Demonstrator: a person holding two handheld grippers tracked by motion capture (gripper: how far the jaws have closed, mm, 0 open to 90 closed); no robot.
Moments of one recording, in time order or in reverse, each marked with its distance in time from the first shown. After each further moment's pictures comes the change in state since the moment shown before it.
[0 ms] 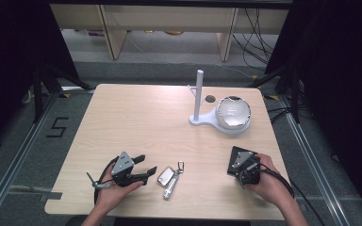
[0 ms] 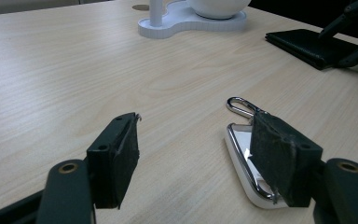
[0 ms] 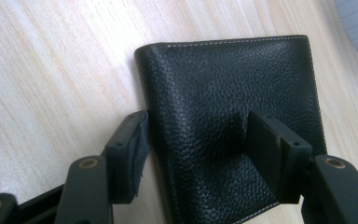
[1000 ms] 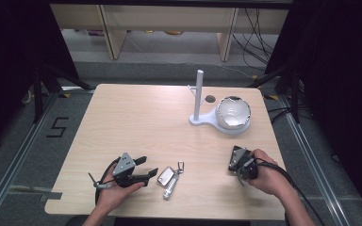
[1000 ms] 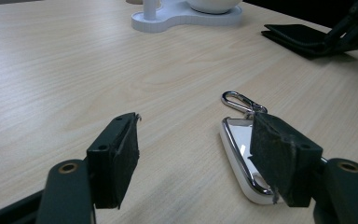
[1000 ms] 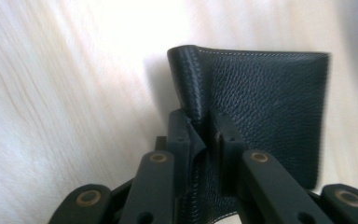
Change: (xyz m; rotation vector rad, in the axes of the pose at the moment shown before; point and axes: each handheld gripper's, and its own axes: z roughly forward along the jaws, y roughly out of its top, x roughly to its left) left arm -0.001 -0.005 0.005 -0.003 -0.030 -0.016; right arm -0.007 0.017 -0.011 0.069 0.070 -0.097
